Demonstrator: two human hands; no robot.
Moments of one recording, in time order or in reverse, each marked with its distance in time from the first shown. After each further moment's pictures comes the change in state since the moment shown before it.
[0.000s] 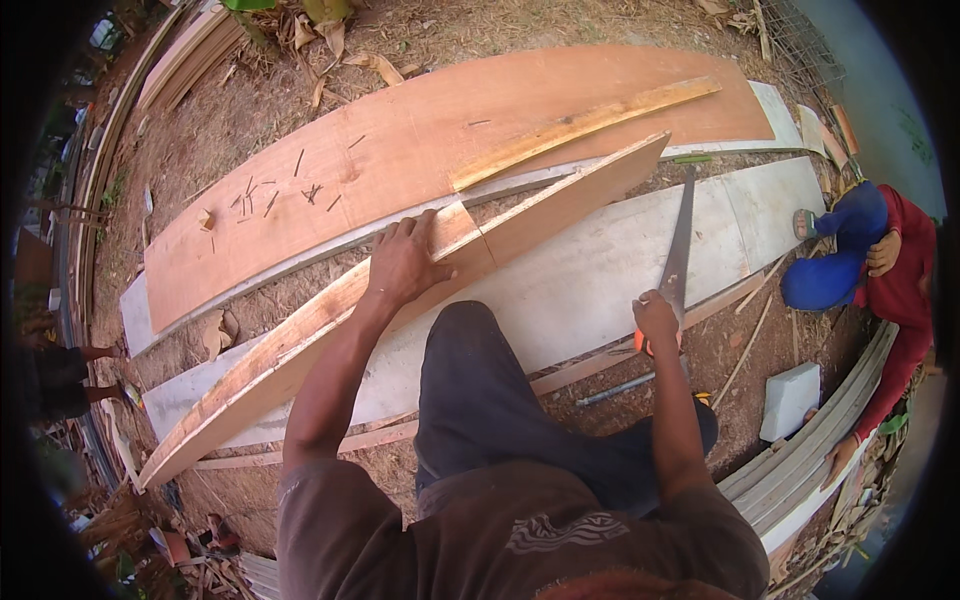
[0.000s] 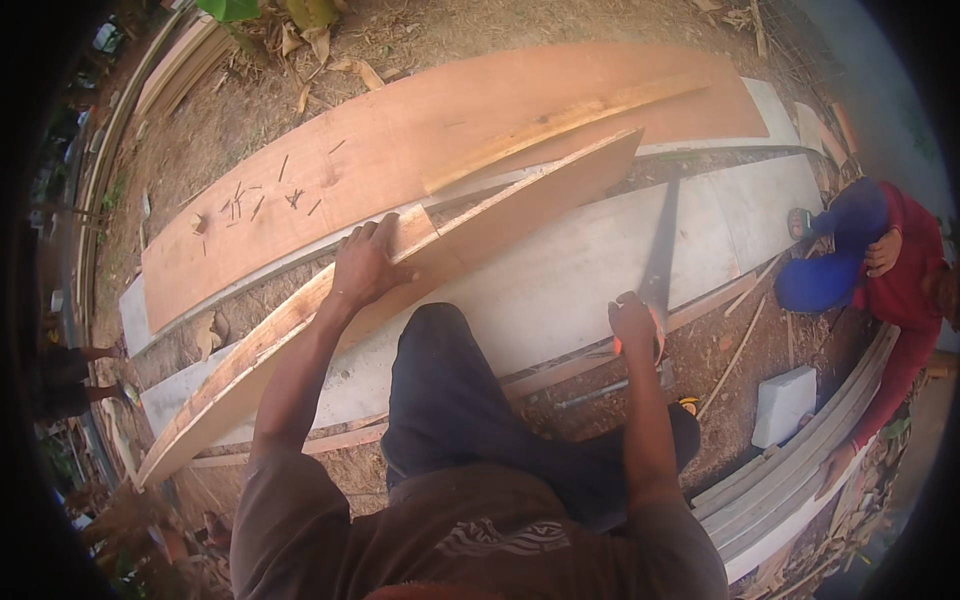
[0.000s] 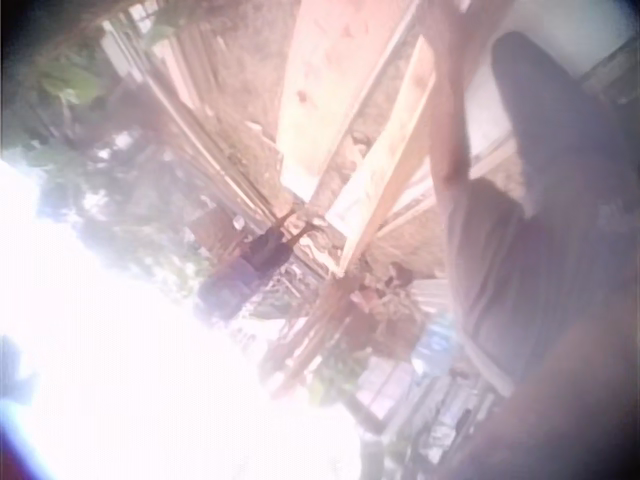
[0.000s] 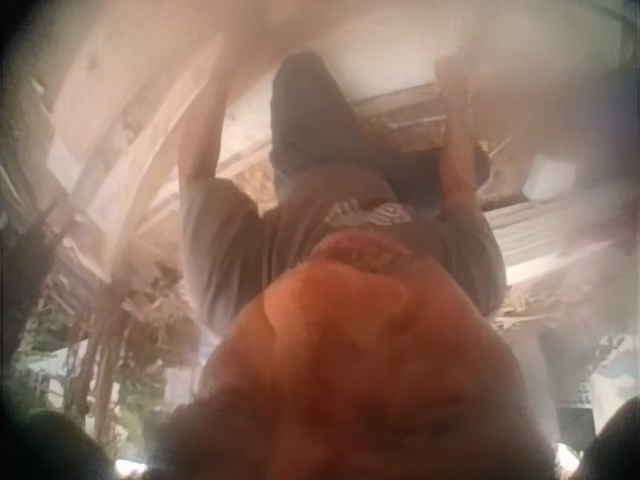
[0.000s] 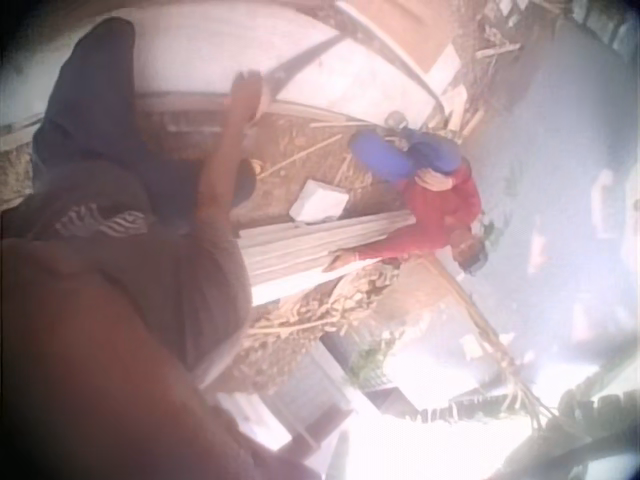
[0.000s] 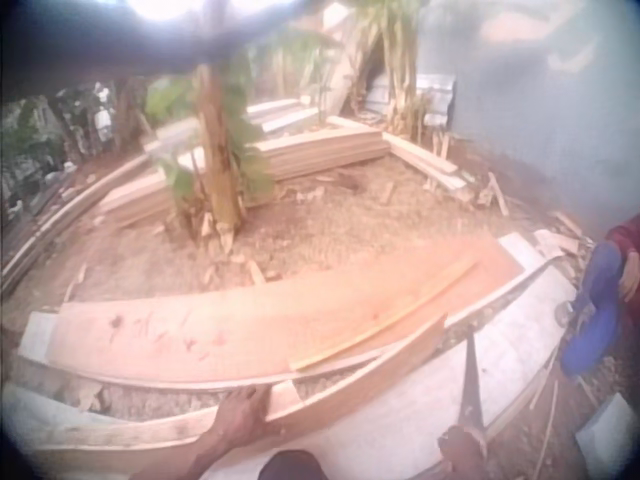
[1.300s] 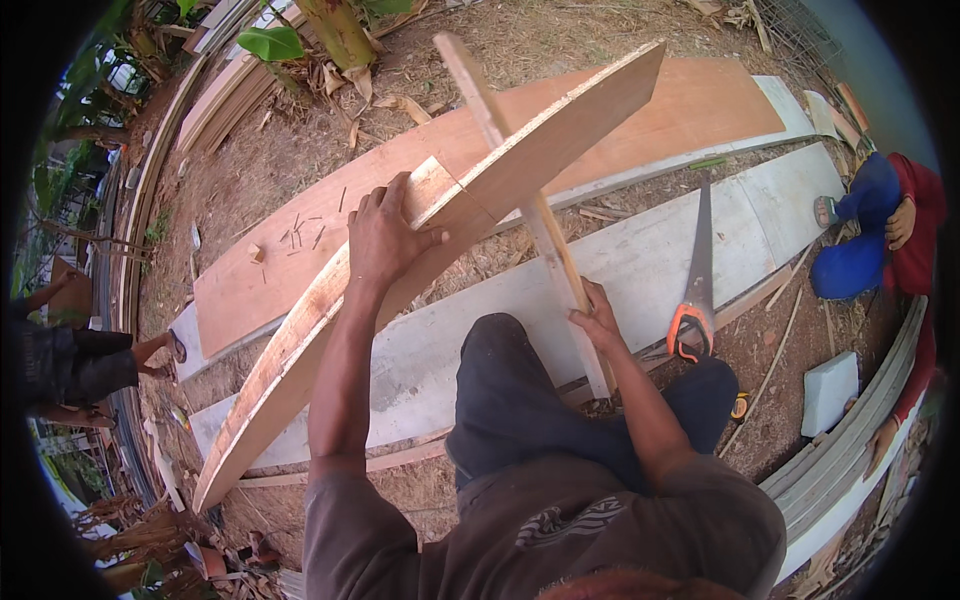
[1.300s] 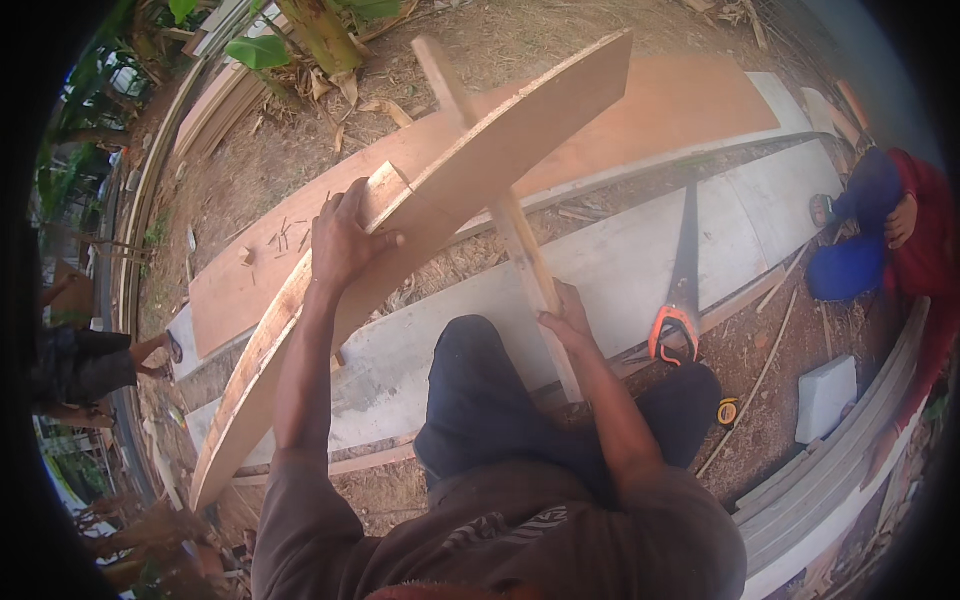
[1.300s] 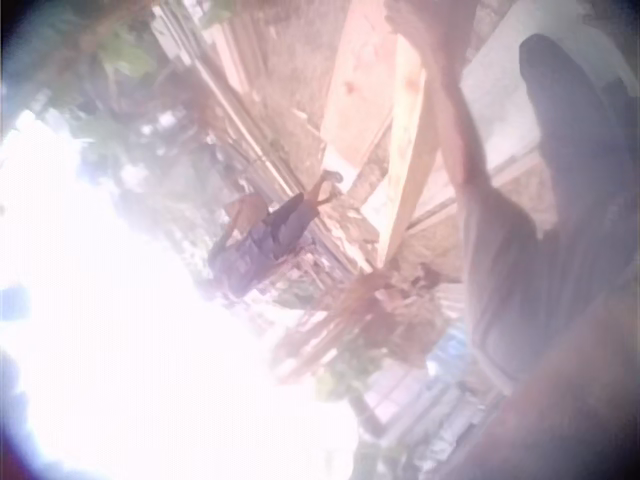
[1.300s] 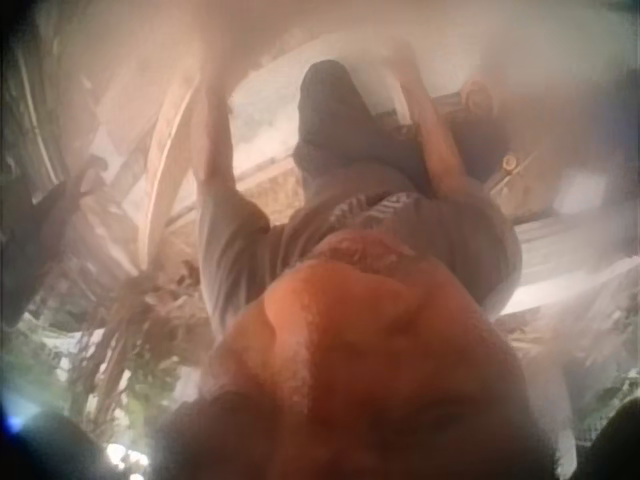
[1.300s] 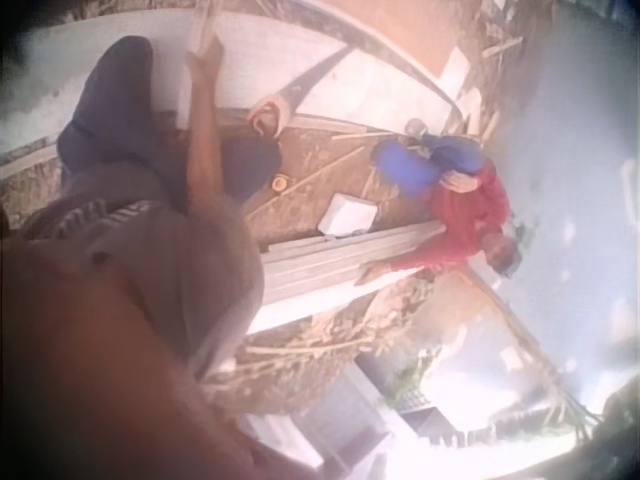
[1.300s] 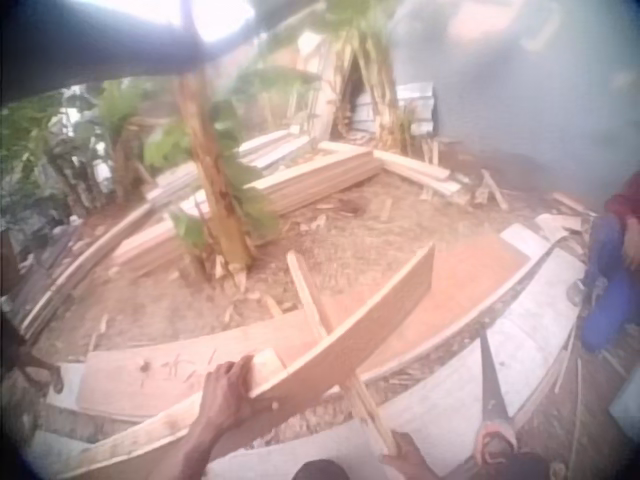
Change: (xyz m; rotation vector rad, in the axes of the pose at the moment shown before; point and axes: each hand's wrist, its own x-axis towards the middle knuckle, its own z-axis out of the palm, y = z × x) left_hand -0.005 0.003 -0.124 0.019 0.342 -0.039; right_hand -0.062 -0.162 0.066 1.141 -0.077 -0.605
